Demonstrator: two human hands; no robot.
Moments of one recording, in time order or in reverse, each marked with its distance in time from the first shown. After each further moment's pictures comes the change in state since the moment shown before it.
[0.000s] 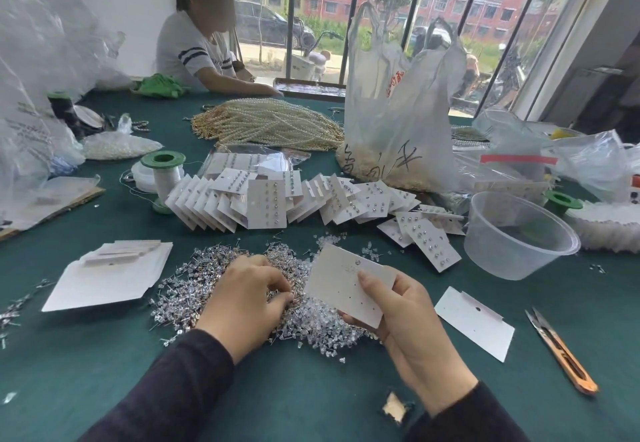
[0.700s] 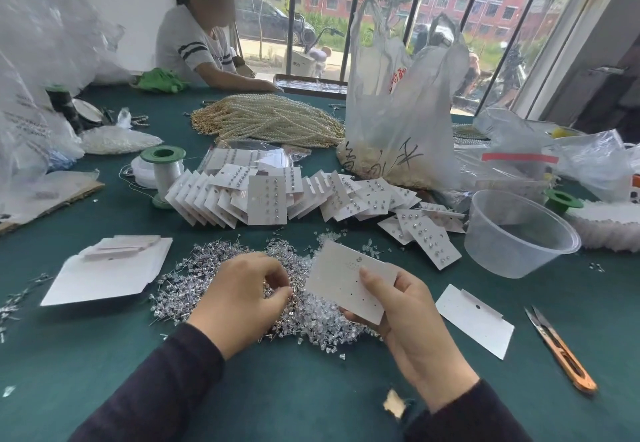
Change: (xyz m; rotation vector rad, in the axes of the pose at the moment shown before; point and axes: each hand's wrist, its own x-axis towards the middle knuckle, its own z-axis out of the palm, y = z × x) left_hand -0.002 -0.001 -0.009 -0.078 0.026 0.095; right_hand 0.001 0.000 0.000 -0.005 0.014 0.014
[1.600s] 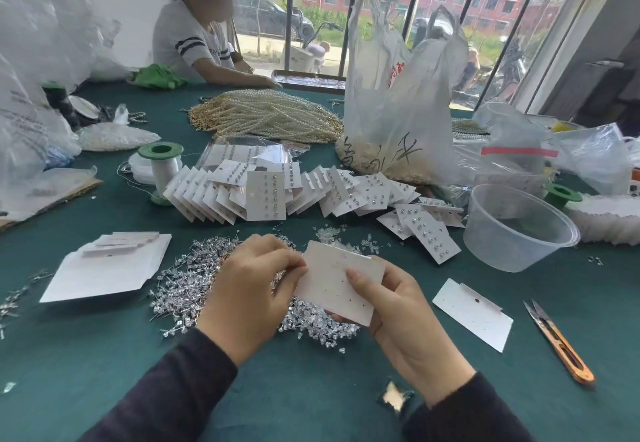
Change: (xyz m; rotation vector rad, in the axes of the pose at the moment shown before) left_hand -0.005 0.017 -0.001 -0.035 0.217 0.227; right_hand -0.008 -0.005 0.007 0.115 -0.186 0.022
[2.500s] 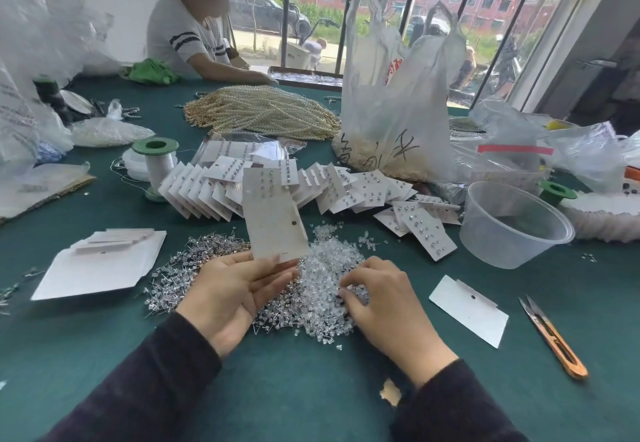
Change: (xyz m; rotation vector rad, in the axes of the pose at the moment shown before) left_hand 0.006 -0.005 -0.004 -1.414 0.034 -1.132; right_hand 0.019 0.018 -0.025 -1.447 0.089 -0.318
